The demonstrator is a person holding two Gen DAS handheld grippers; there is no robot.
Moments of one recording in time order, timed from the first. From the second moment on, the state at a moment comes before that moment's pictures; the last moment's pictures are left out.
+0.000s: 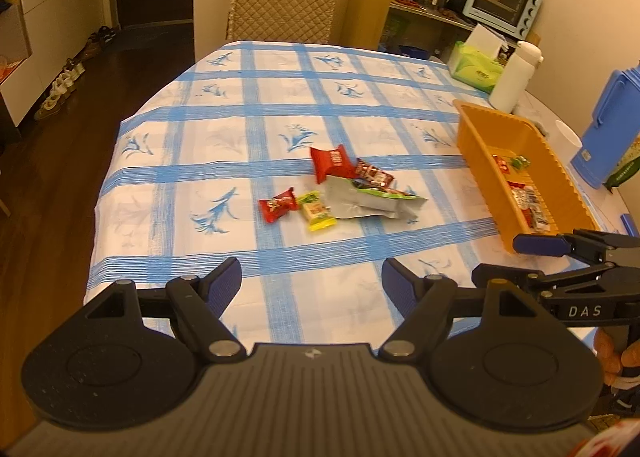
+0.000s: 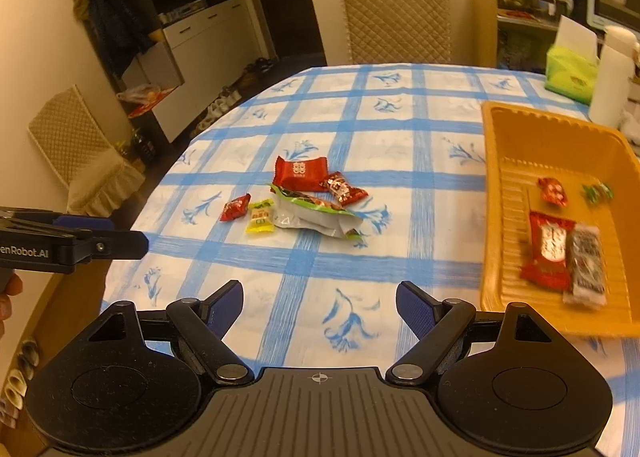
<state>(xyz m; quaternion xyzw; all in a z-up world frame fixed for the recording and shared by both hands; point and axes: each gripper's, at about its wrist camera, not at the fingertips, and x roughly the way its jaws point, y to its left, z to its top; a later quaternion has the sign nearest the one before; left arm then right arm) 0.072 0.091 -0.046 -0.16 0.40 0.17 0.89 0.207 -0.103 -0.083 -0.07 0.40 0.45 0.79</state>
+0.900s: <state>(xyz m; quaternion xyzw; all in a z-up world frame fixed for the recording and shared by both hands) 0.107 0.131 -0.074 -0.15 0.41 0.20 0.88 0.259 -0.026 -0.109 -0.16 0.35 0.51 0.76</state>
